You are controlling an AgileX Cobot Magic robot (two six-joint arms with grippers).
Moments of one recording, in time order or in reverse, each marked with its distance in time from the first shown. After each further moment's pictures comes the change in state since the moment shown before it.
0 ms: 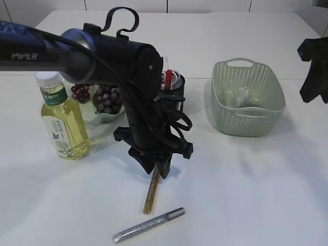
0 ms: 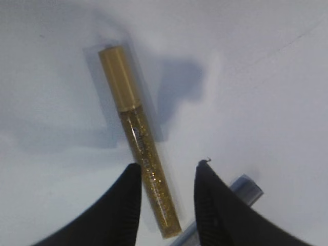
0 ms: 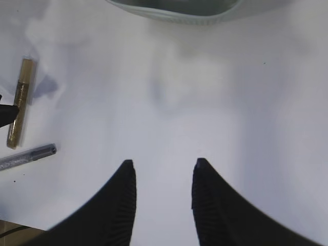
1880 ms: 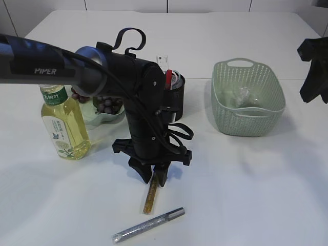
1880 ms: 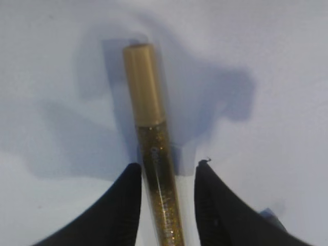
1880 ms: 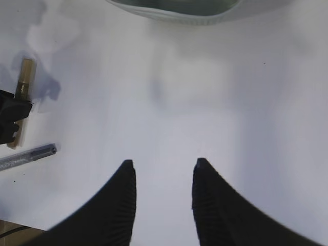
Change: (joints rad) left arm 0.003 0.071 -0.006 0.013 -0.019 -0.125; right arm 0.000 0.000 0.000 0.000 0.000 0.000
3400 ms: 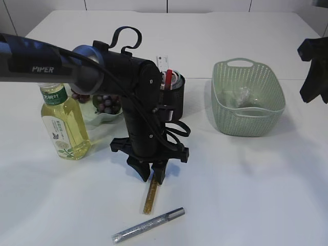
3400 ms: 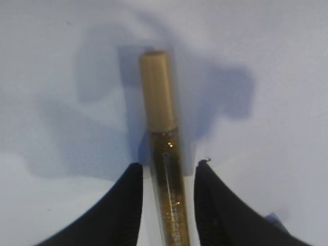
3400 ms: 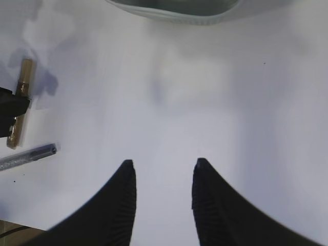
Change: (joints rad) left arm 0.017 0.000 0.000 -0.006 -0.004 0.000; right arm 0.000 0.000 0.000 0.000 0.000 0.000
